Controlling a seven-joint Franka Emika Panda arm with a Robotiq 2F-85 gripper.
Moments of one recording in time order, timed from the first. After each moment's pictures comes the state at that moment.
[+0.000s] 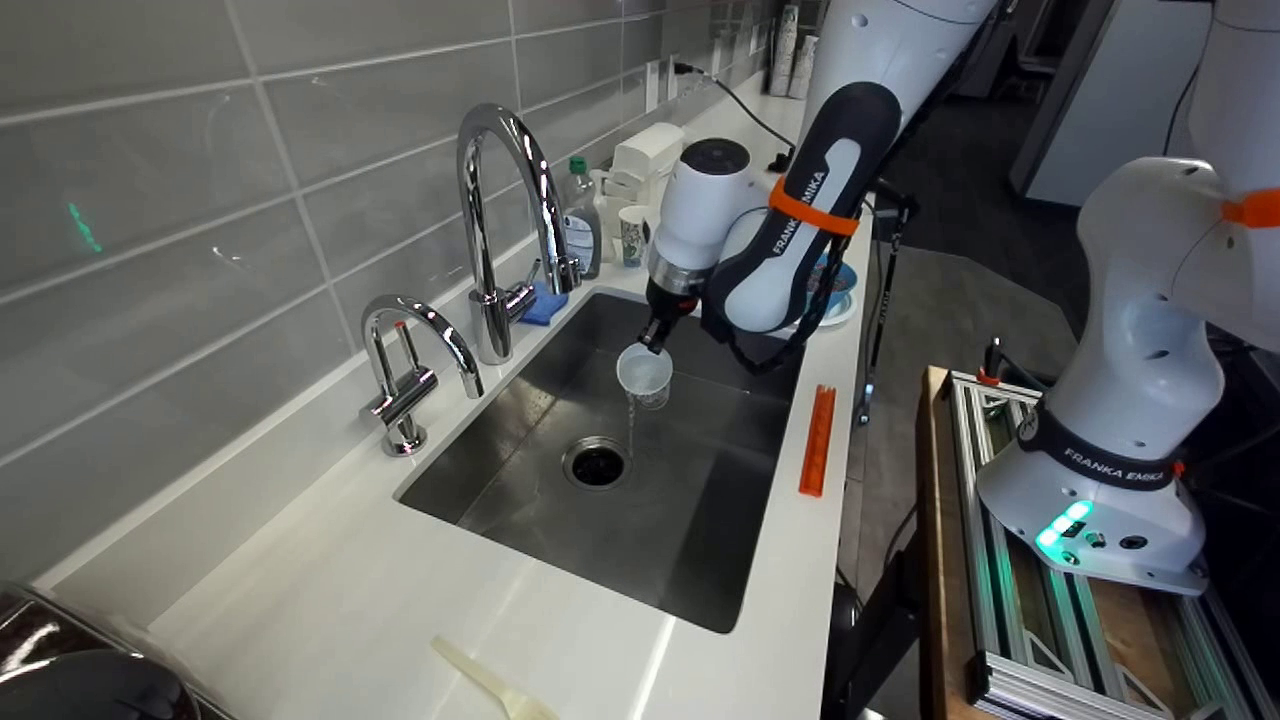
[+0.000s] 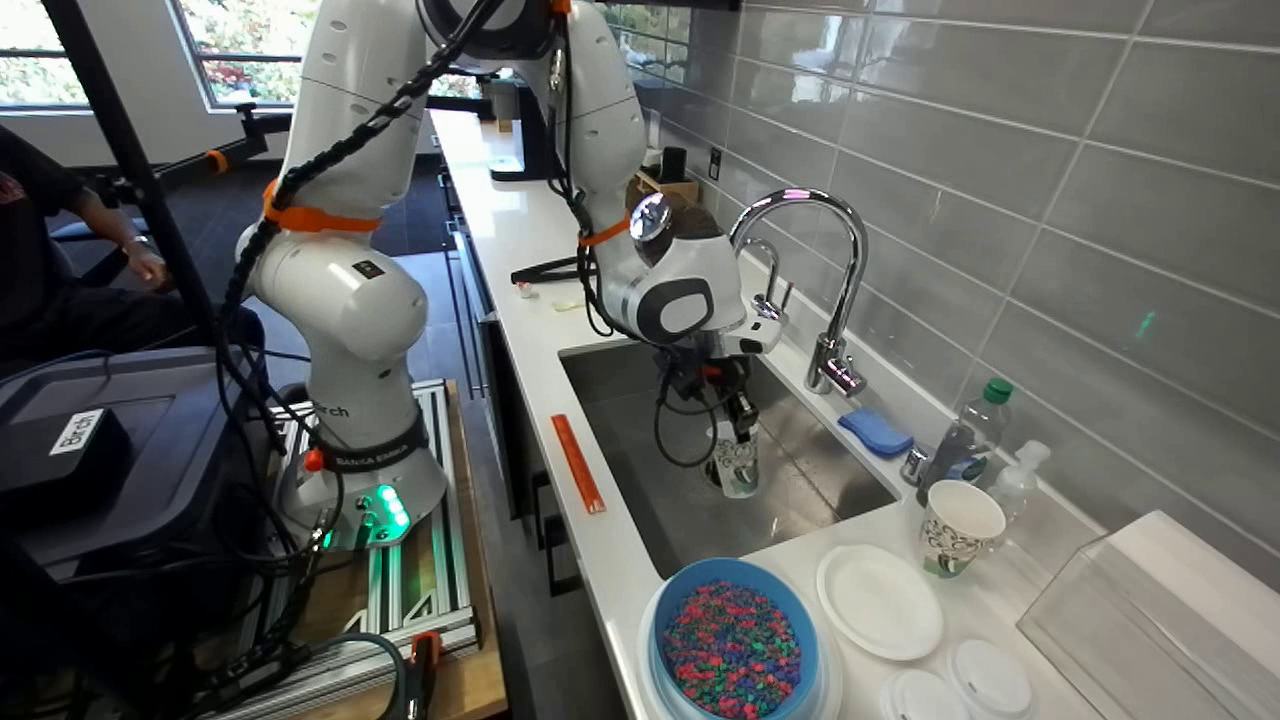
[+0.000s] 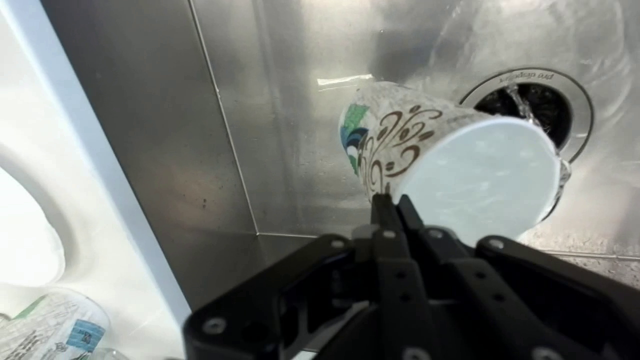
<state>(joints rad) 0.58 0.42 -0.63 -2.48 -0.12 3.08 0.21</state>
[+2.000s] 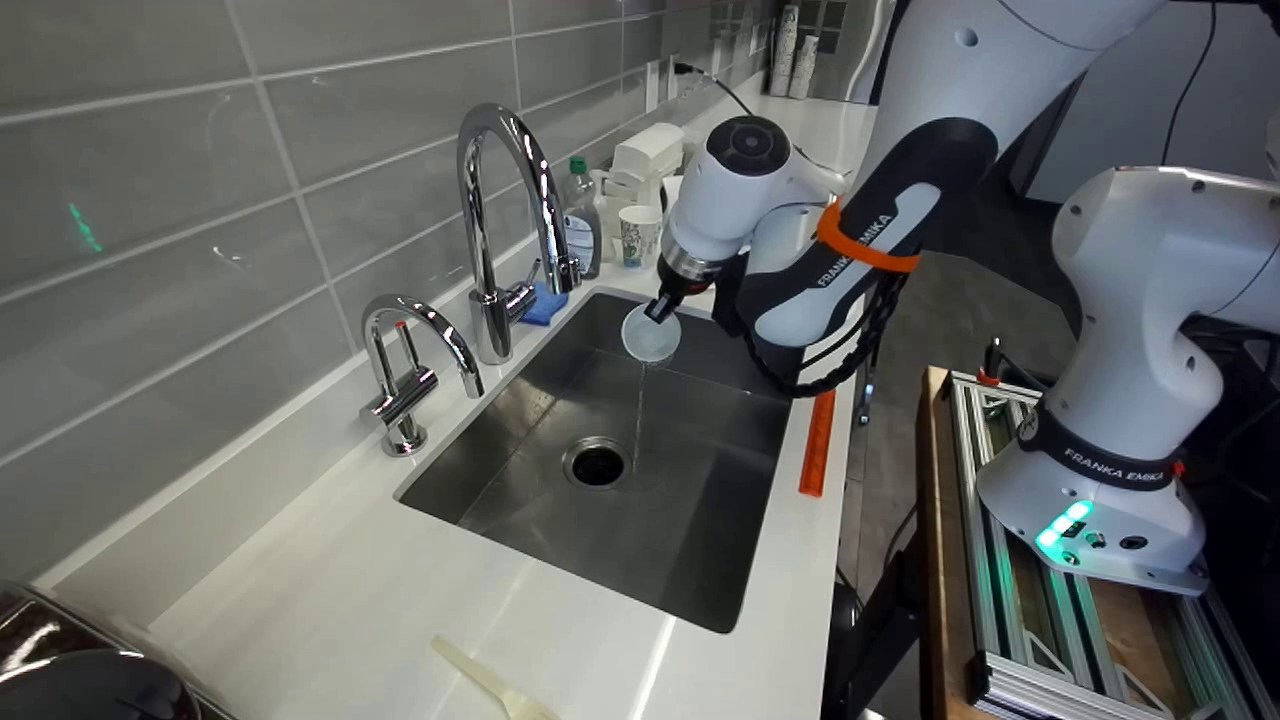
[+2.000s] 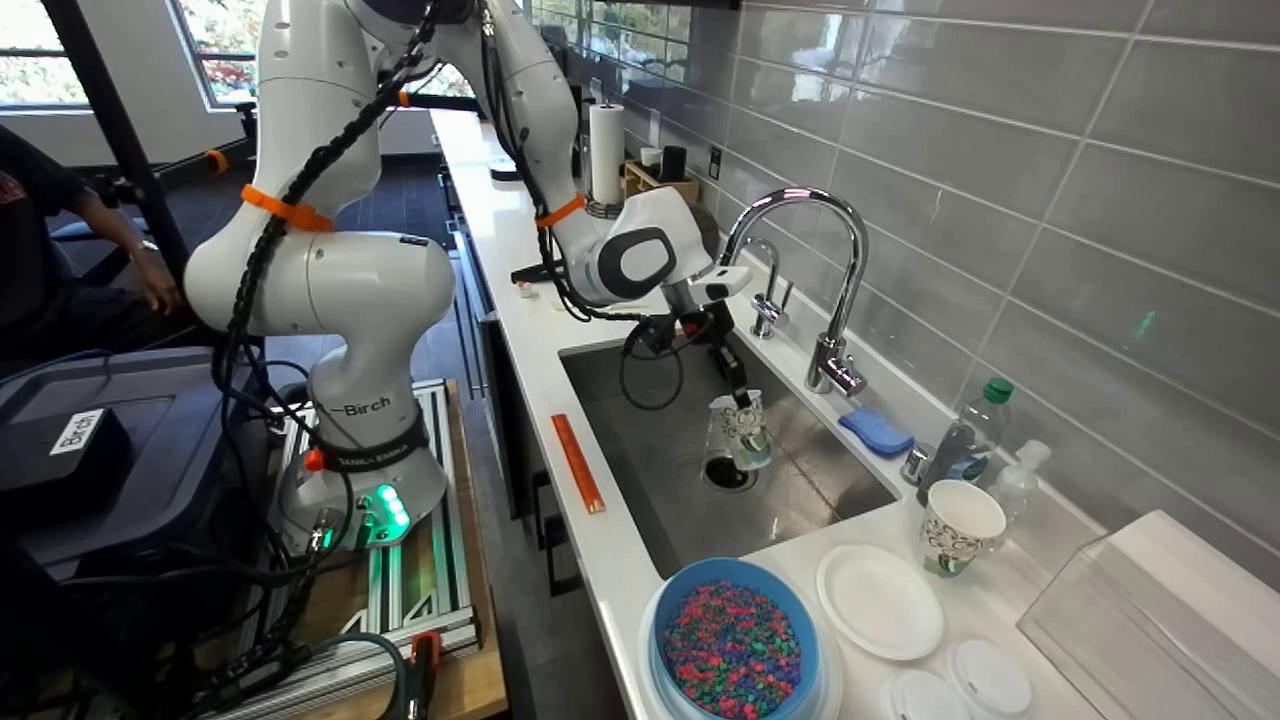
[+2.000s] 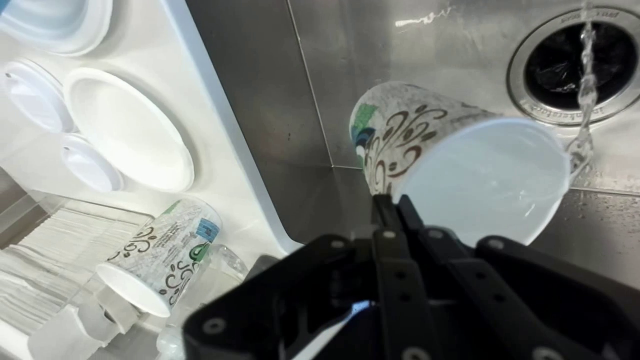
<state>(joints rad) 1.37 0.56 -1.28 -2.62 0.01 3.08 0.34</state>
